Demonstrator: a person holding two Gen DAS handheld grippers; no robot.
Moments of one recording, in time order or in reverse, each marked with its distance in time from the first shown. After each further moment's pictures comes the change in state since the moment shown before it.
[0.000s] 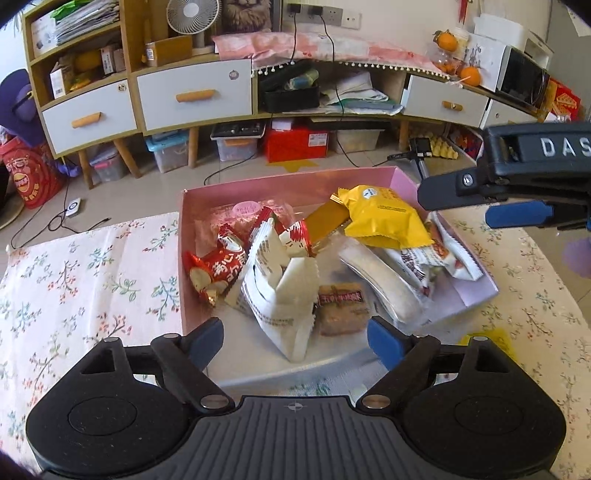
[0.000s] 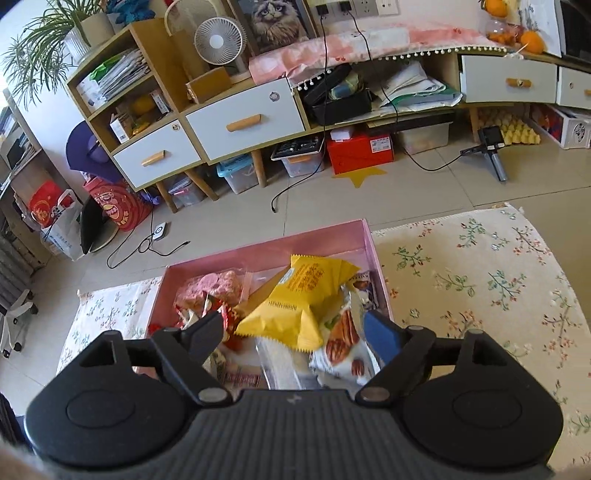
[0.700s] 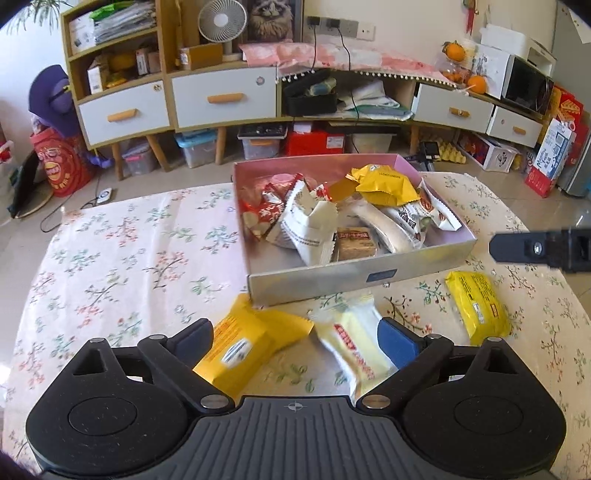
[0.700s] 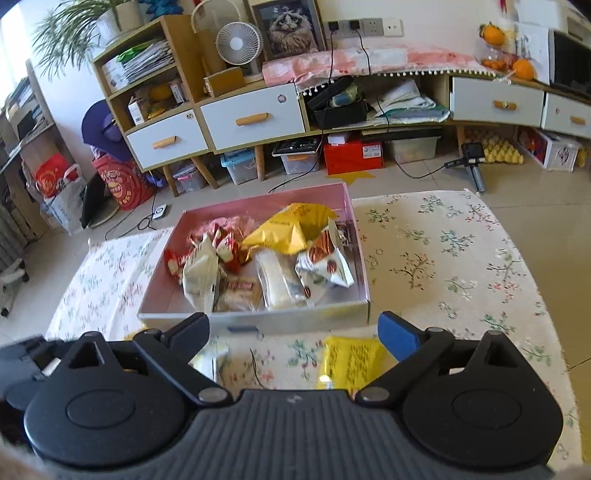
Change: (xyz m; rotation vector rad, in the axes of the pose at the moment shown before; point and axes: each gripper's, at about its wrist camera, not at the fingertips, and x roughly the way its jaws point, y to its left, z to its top) left arm -0.076 0.011 -0.063 -0.024 -0.029 0.052; right arm -0.064 0.006 -0.070 -0.110 -0.042 -0.056
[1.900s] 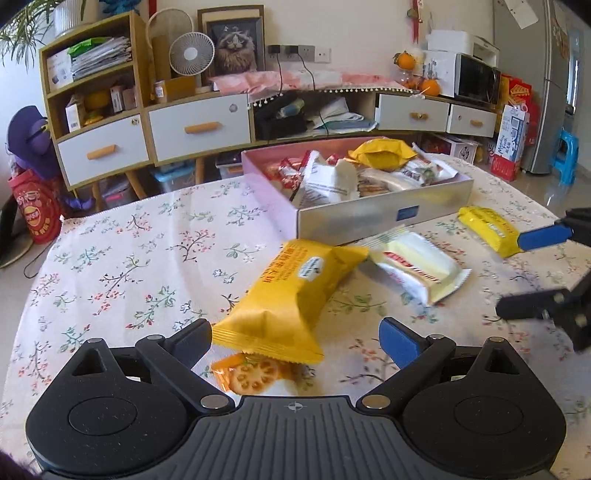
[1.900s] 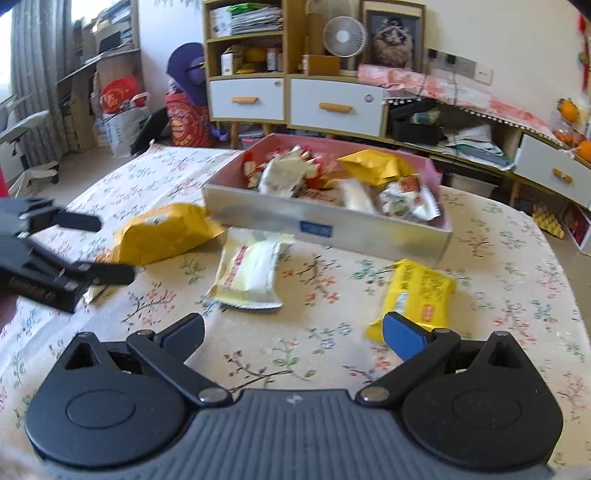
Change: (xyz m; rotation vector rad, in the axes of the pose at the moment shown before) left arm 0.014 0.065 -0.079 0.157 -0.144 -0.087; right arm 0.012 0.049 -0.097 -0.348 -0.038 0.076
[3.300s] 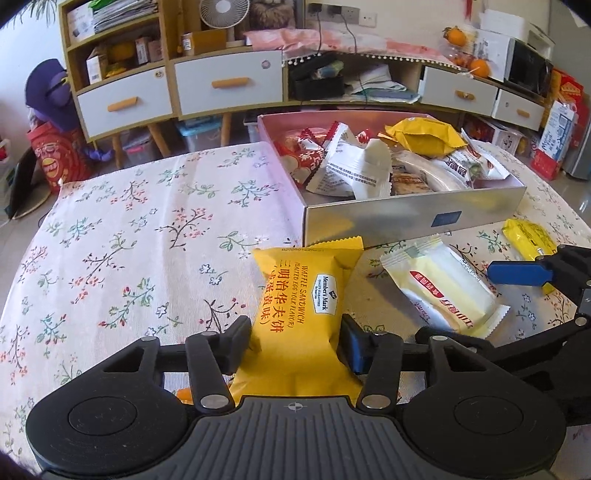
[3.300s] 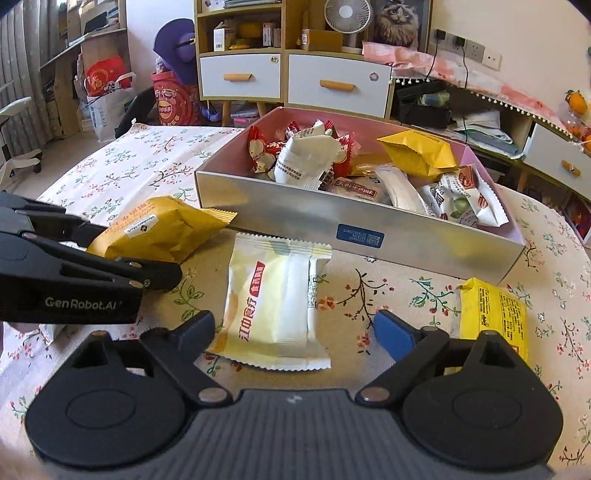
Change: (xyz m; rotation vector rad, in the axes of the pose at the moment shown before) left arm 0.045 -0.013 0.032 -0.118 0.148 0.094; right arm 0.055 0.020 0.028 0.027 0.065 -0.052
